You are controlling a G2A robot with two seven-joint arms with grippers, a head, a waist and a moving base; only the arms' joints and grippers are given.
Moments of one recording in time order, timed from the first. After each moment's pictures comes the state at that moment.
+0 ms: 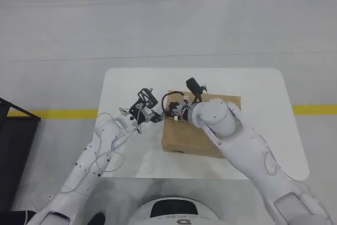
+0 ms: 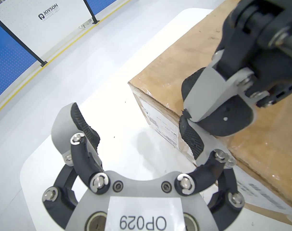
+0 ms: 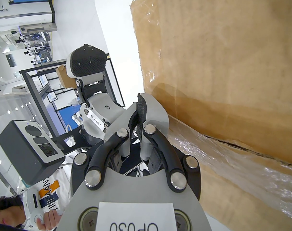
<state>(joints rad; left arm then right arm) 1.25 -1.24 -1.11 -1.47 1.51 -0.43 -0.02 -1.05 -1.26 0.93 -1.72 -0.03 0.88 0.60</state>
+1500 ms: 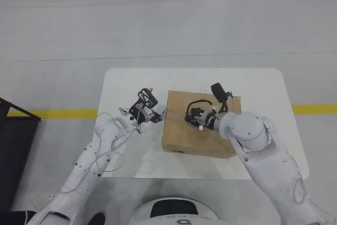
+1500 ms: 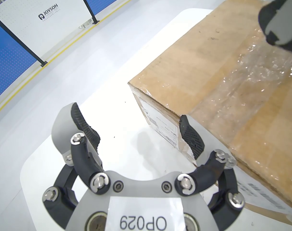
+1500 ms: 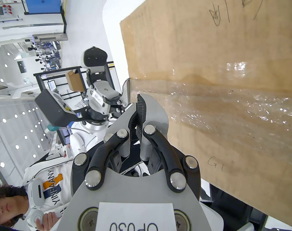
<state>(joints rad) 1.25 -1.24 -1.11 -1.47 1.51 -0.43 -0.02 -1.30 -1.14 1.16 -1.99 -0.16 0.84 0.74</state>
